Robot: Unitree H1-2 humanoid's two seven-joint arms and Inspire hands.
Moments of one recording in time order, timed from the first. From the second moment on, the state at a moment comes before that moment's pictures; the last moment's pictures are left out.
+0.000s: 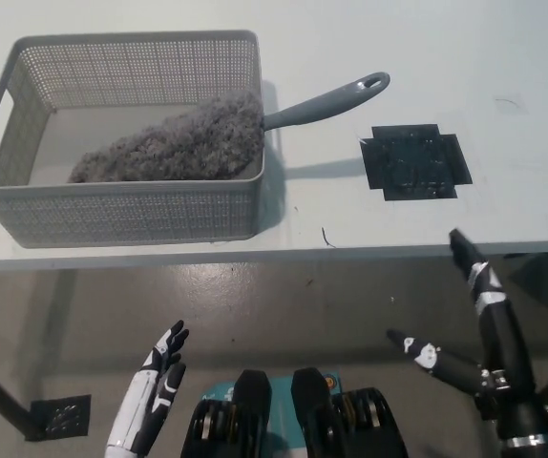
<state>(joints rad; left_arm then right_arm) 0.02 0.10 -0.08 0.22 0.22 -0.37 0.03 -0.03 -0.06 0.07 -0.13 -0.20 -0.33 -0.02</state>
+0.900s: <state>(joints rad) 0.03 0.10 -0.08 0.23 0.23 -0.37 0.03 -0.67 -0.21 0.08 -0.56 -0.64 0.05 0.38</state>
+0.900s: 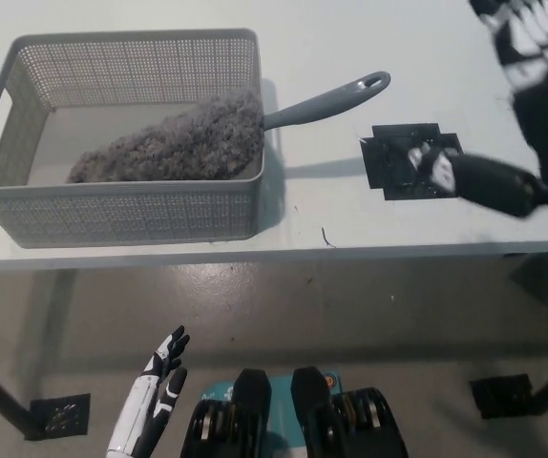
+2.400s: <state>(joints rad) 0.03 0.11 -0.09 0.22 0.25 -0.42 0.03 -1.02 -0.24 0.37 0.16 -0.92 0.41 0.67</state>
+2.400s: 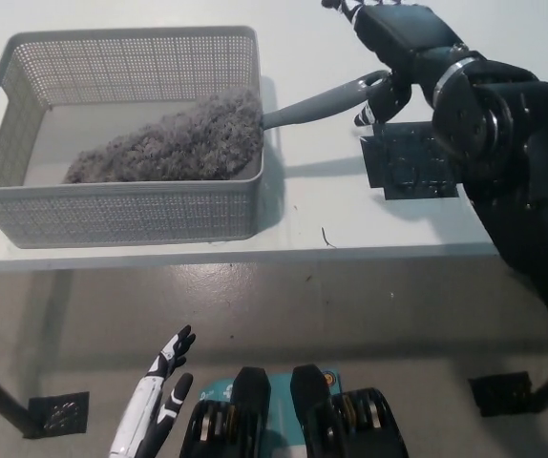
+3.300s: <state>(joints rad) 0.04 0.11 -0.10 0.22 0.25 -0.42 0.03 -1.10 -0.09 0.44 0.50 -0.90 0.41 0.56</state>
